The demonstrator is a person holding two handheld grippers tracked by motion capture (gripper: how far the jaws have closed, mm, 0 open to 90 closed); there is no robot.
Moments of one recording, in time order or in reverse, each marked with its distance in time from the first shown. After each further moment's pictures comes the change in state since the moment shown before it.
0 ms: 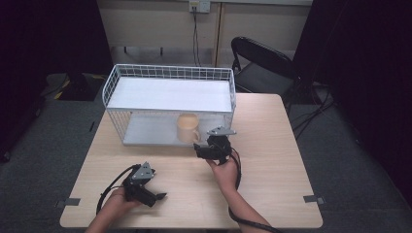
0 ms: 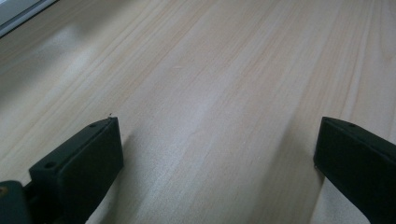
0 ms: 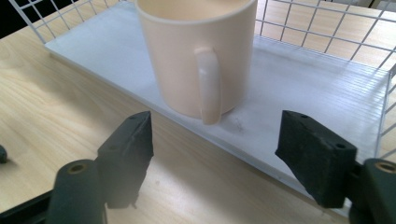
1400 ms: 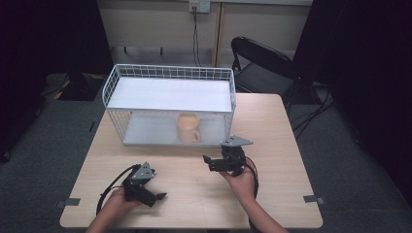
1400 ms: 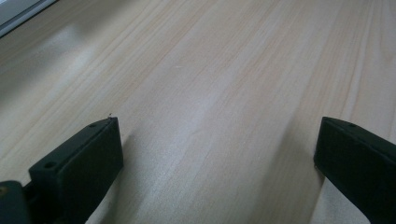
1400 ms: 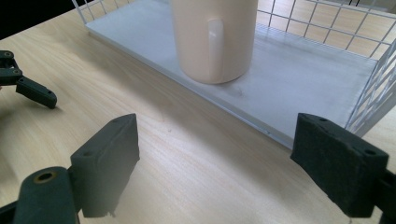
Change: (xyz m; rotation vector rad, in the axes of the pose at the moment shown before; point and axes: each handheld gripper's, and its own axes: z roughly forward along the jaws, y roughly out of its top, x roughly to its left) left arm 0.000 0.000 0.000 0.000 0.002 -0.001; right arm -0.014 -0.023 -0.047 -0.013 0.090 -0.066
